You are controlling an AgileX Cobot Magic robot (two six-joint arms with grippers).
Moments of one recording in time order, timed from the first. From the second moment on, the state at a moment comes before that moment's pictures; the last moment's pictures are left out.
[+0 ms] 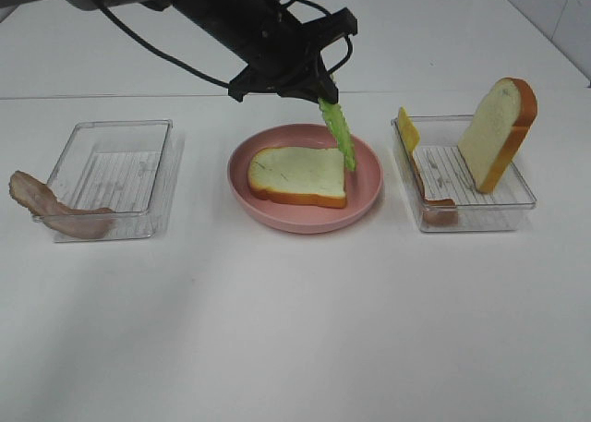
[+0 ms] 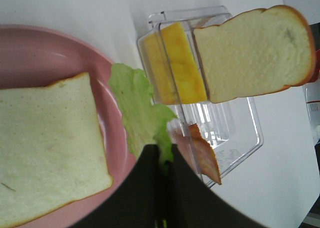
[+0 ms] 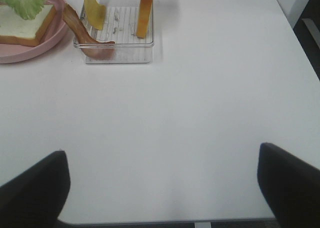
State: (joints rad) left arm -0.46 2.35 -2.05 -0.68 0.80 -0.03; right arm 0.01 0.00 -0.46 -0.01 1.10 -0.02
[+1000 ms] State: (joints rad) left arm -0.46 2.42 -2.05 -0.40 0.83 -0.09; right arm 0.01 0.00 -0.46 -0.01 1.10 -0.02
